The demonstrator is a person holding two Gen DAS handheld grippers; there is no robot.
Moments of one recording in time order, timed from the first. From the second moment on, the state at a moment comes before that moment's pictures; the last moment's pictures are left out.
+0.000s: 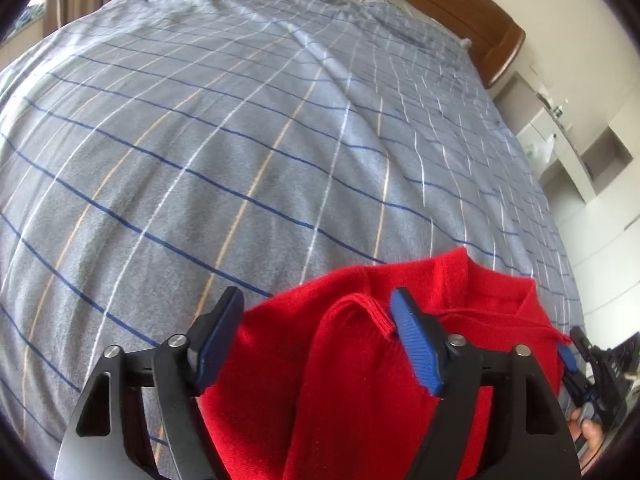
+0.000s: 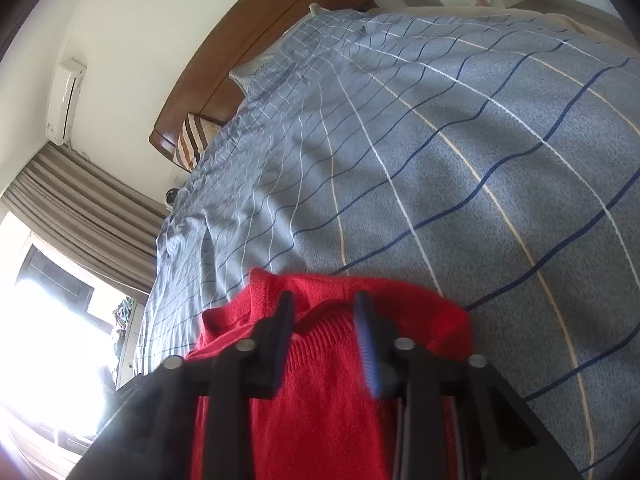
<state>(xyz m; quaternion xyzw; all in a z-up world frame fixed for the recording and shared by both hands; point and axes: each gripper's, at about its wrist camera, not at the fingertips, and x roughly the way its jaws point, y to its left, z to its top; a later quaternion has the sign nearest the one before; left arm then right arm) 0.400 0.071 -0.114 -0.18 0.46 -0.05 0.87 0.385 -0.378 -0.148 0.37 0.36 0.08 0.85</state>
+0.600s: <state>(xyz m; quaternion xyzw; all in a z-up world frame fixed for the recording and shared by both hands) 0.261 0.056 -0.135 -0.01 0.47 -0.10 0.88 0.250 -0.325 -0.159 0.13 0.46 0.14 0.87</state>
